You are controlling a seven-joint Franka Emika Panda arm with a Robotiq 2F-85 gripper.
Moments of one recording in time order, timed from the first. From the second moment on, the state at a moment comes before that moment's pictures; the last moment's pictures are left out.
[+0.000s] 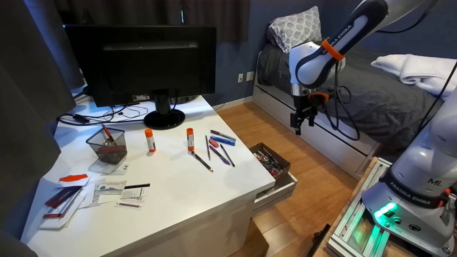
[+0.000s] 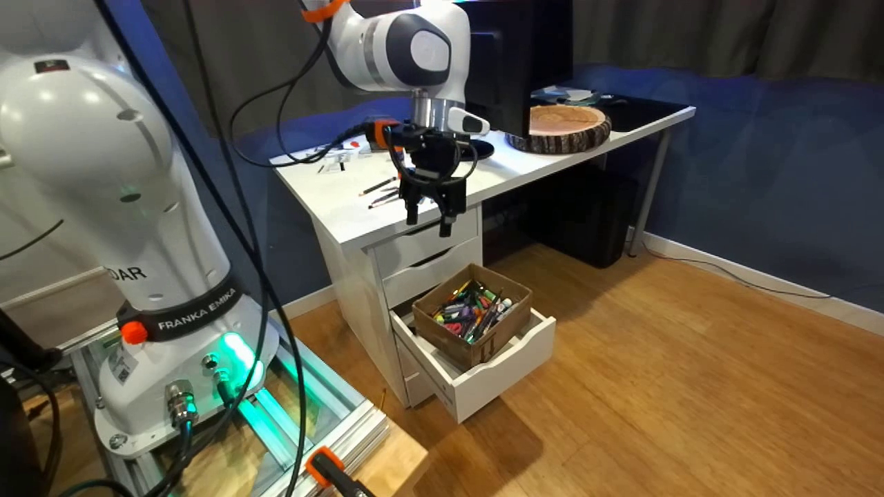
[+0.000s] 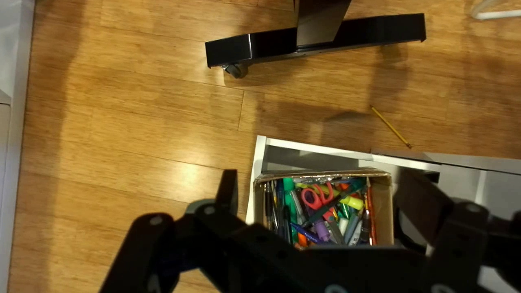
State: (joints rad) arm -0.10 0.07 -0.07 -2.57 -0.18 2.33 0.09
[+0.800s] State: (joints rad) arm -0.09 0.30 -0.09 -2.47 -0.20 2.43 0.07
